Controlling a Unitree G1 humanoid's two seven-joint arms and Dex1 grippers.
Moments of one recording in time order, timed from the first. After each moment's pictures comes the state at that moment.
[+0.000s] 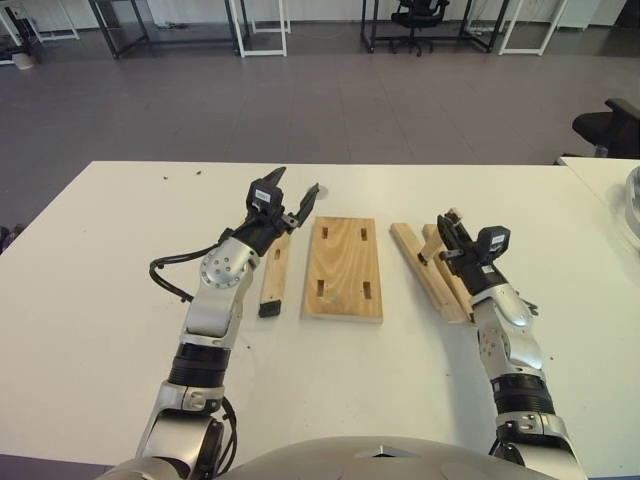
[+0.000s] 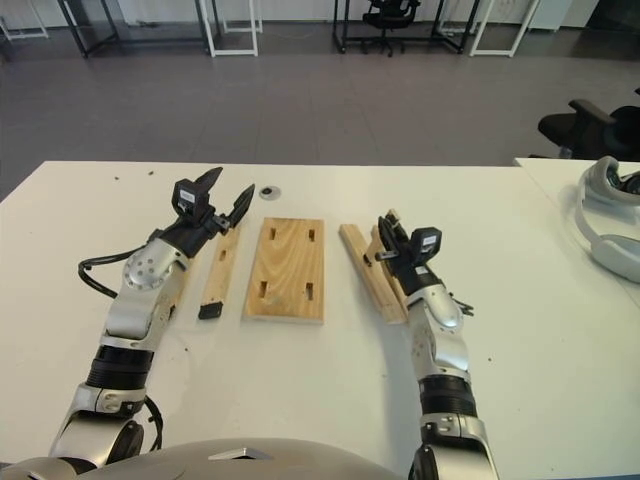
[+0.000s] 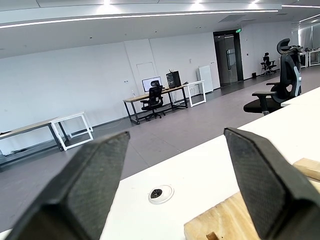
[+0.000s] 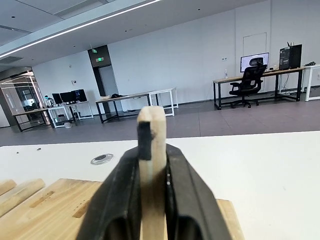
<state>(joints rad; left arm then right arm) -0.30 0.20 -0.05 -0.04 -0.11 0.04 -0.35 -0.16 -0.19 -0.15 0.30 0.39 -0.16 0.46</state>
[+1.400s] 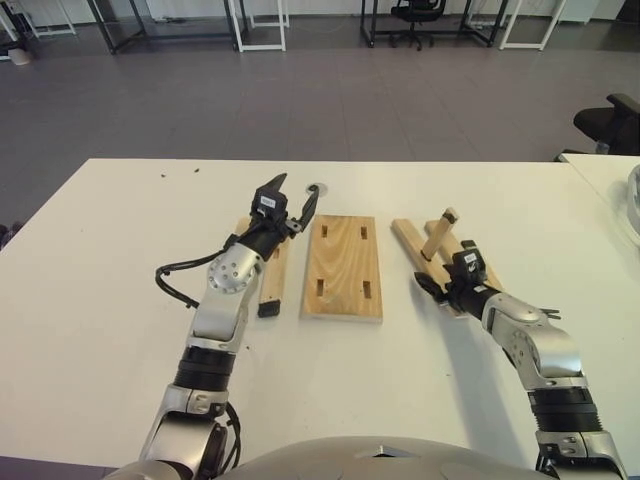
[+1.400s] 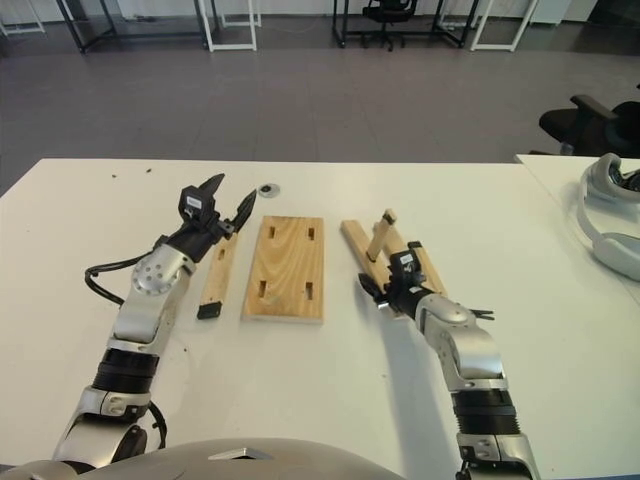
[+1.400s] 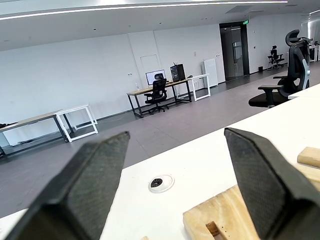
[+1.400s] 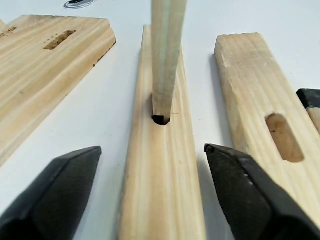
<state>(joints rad) -0.28 0.17 -0.08 -0.01 -0.07 0.02 -0.30 -0.07 -0.41 -0.03 -0.07 0.29 0.69 0.37</state>
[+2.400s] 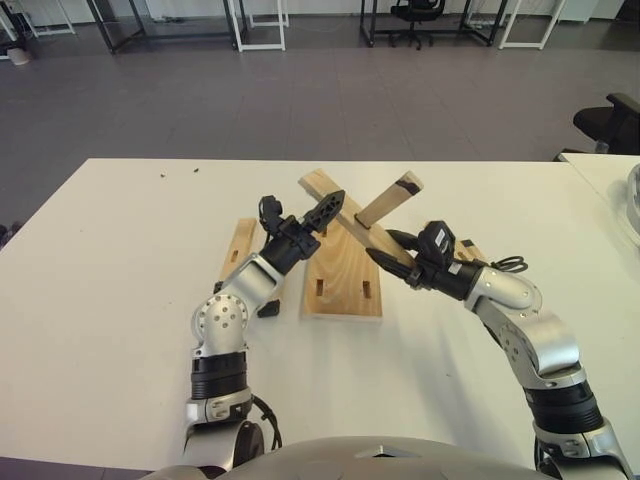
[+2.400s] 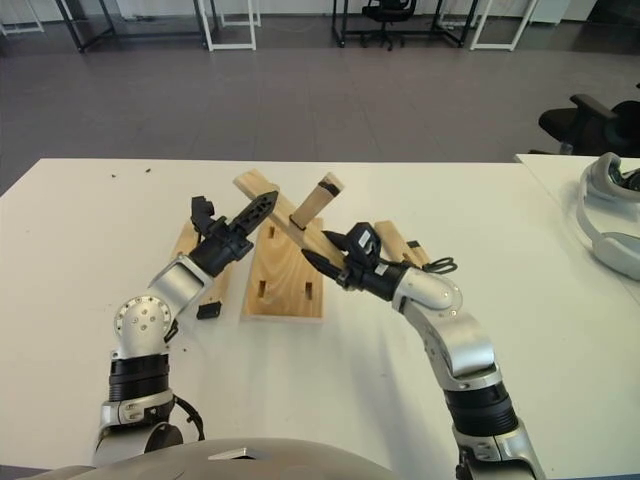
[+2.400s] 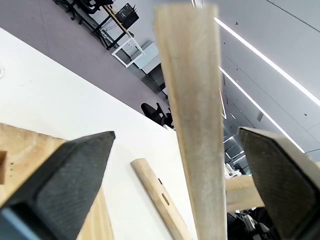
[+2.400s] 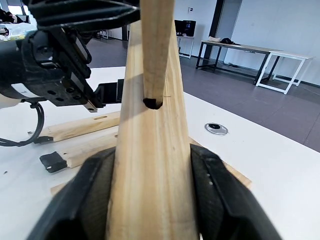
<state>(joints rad) -0.27 -0.06 0.20 -0.15 -1.02 0.78 -0.22 -0.12 -0.42 0.10 -0.36 0.35 0.44 0.69</state>
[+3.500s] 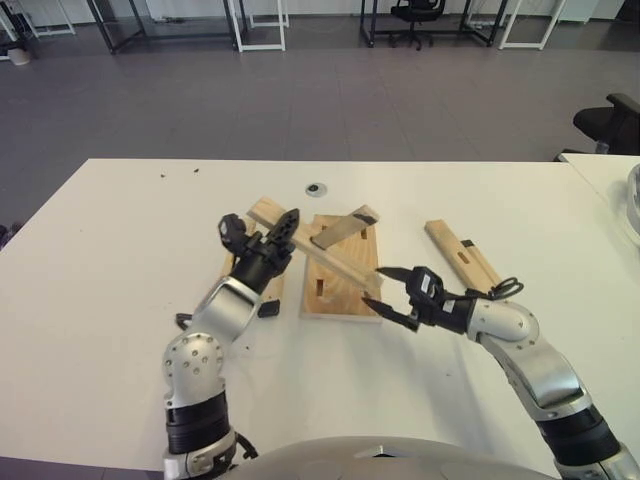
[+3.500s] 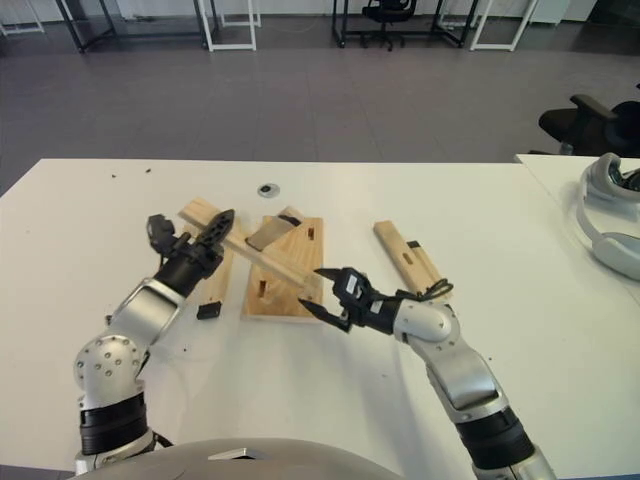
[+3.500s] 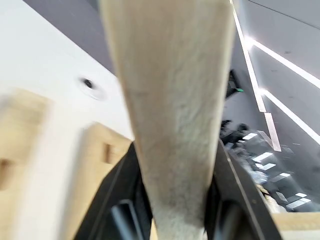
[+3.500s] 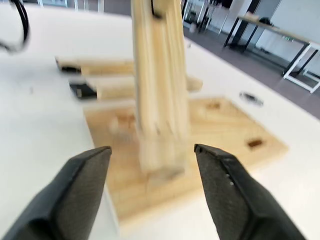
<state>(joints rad) -0.01 0.01 0.24 -0.53 -1.09 0.74 0.18 0.06 -0.56 0.22 -0.29 0.14 0.22 0.76</state>
